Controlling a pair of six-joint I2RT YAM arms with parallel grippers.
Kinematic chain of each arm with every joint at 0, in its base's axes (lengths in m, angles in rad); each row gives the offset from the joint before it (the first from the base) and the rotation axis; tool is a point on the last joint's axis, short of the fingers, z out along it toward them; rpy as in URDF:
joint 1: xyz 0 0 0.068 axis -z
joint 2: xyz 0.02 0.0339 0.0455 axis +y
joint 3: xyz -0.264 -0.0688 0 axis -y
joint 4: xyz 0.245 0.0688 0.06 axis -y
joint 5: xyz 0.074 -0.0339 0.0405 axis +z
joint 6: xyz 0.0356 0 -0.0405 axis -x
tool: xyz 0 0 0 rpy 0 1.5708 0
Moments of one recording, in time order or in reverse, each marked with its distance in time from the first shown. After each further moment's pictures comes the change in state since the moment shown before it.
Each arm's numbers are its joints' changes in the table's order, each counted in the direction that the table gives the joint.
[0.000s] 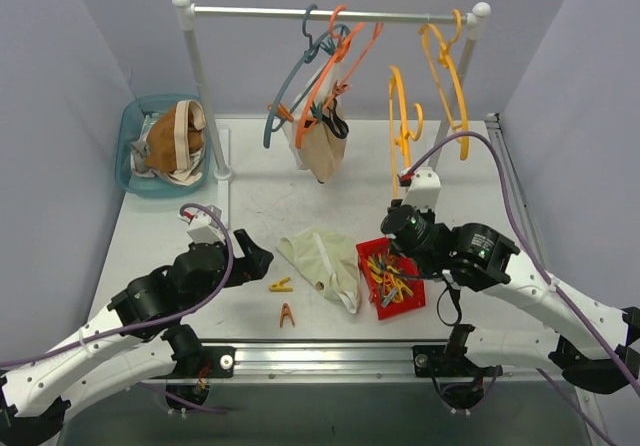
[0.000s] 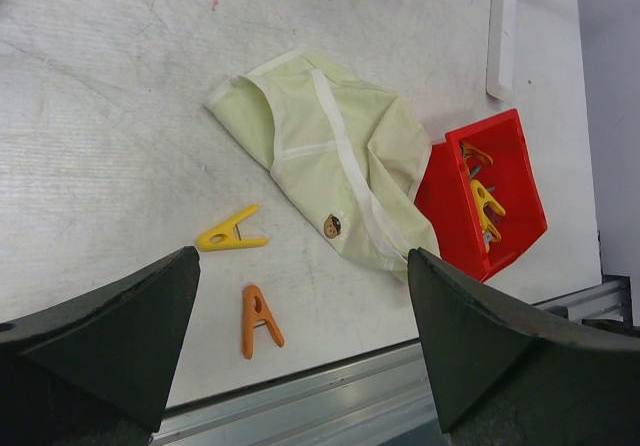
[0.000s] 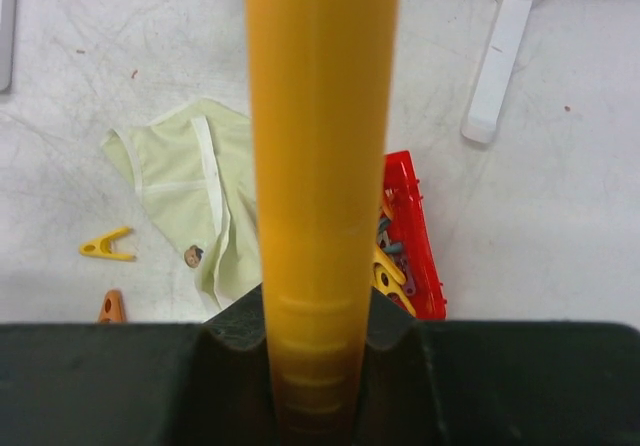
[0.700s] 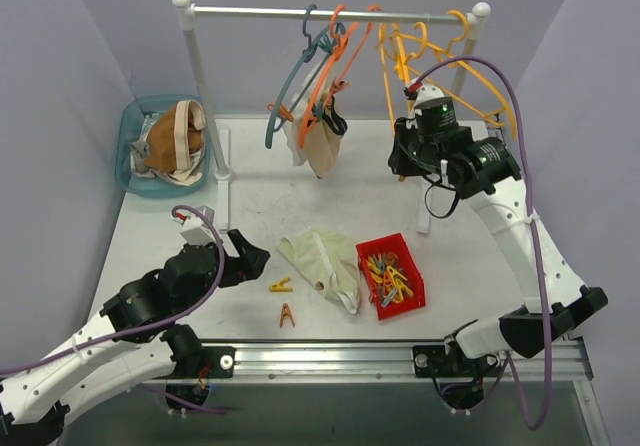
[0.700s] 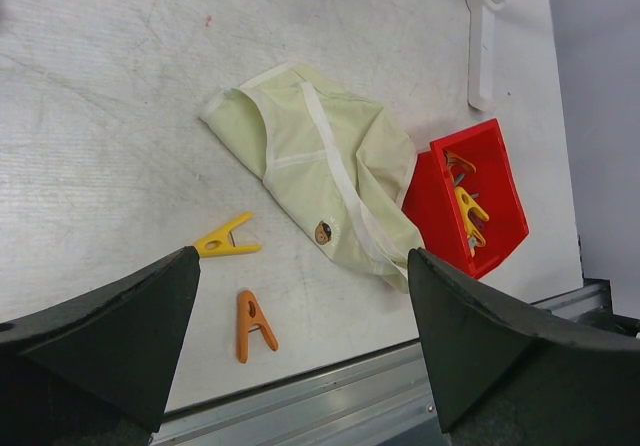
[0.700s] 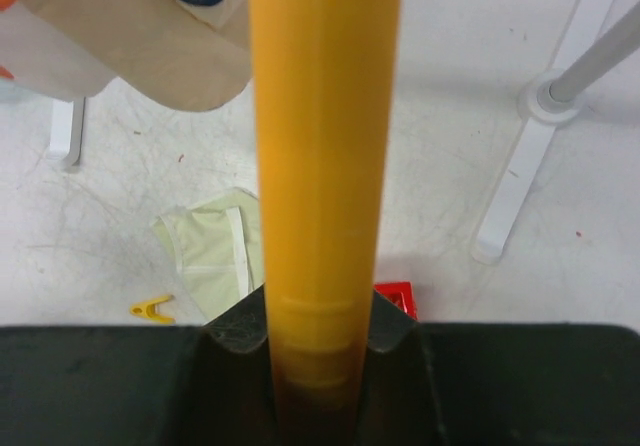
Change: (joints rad) left arm -0.014 -0.045 0.000 0.003 -0.005 -0.010; right arm 0.598 0.341 0.456 0.092 0.583 0.434
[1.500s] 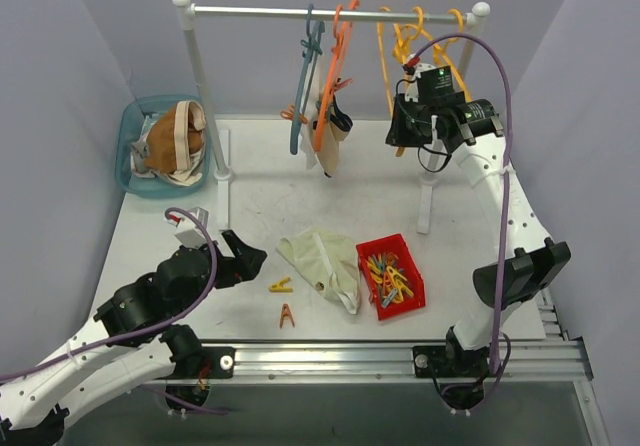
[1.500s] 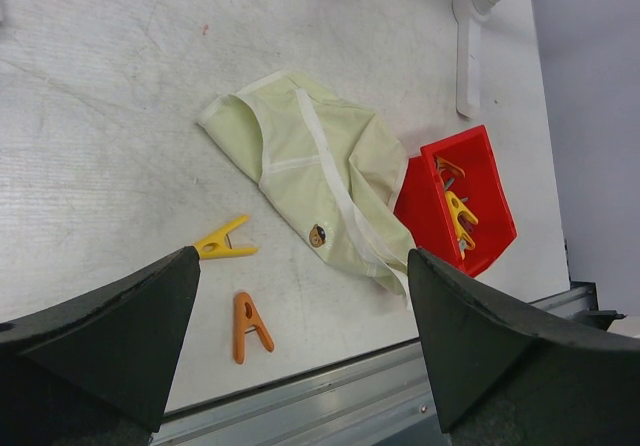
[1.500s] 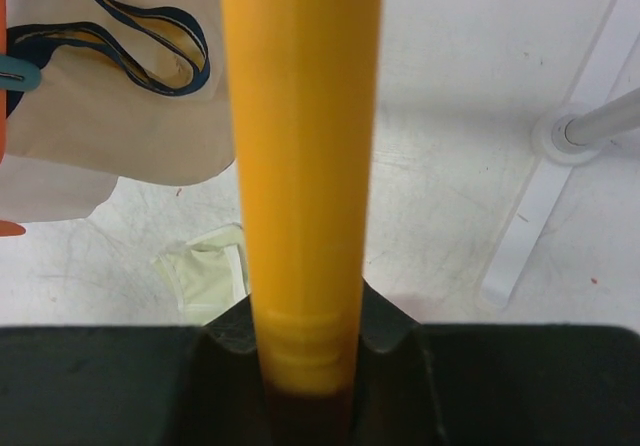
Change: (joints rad) left arm -0.006 -0.042 0.000 -0.008 0.000 0.000; right arm 0.171 0.308 0.277 -0.035 0.198 0.056
